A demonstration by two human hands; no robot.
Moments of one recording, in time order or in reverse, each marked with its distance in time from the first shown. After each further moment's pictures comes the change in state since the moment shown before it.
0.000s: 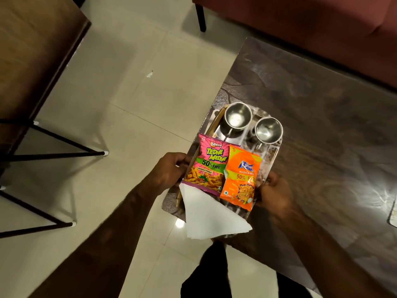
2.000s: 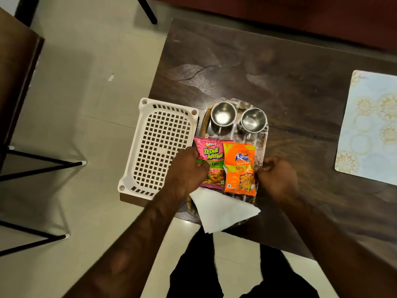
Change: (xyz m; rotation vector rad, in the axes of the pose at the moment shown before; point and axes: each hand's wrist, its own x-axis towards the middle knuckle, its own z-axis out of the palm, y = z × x) left_hand -0.047 0.102 0.176 0.347 0.092 0.162; right_hand 0.010 0.063 -0.153 -0.397 0.216 -0.114
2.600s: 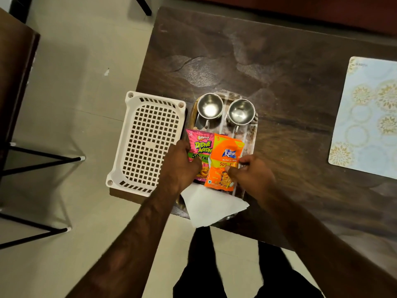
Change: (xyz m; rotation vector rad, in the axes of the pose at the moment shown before) left_hand 0.003 0.000 0.028 -0.038 0.066 -0.091; right_hand -0.014 -0.009 0.009 0.081 -0.254 0.053
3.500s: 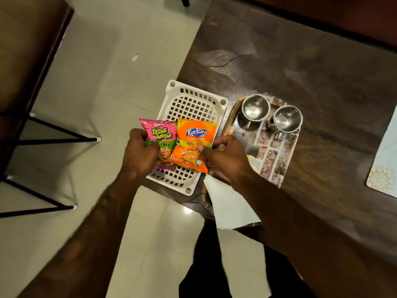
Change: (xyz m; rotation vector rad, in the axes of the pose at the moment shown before) left_hand 0.008 -0.104 -0.116 -0.281 0.270 -0.351; right_hand -0.012 -0.113 0.103 0.329 -0.201 -0.065
